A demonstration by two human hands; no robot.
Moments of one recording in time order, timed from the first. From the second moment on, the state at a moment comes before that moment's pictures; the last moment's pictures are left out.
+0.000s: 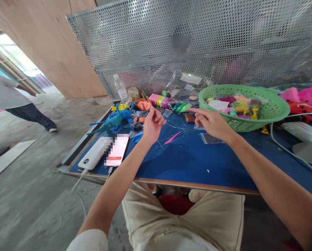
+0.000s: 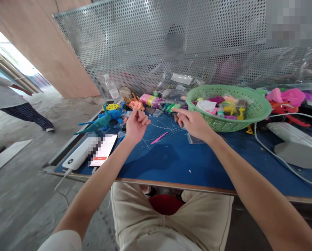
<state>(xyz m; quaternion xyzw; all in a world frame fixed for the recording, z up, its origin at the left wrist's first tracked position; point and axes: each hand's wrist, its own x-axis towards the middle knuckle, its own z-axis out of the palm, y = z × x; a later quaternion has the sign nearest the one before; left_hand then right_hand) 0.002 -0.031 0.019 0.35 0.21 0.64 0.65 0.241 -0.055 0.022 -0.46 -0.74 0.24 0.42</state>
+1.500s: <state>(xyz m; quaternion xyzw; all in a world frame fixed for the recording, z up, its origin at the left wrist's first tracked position) -0.166 -0.105 -0.006 0.60 0.80 0.04 -0.06 0.222 -0.060 -0.002 -0.41 -0.73 0.35 0.42</state>
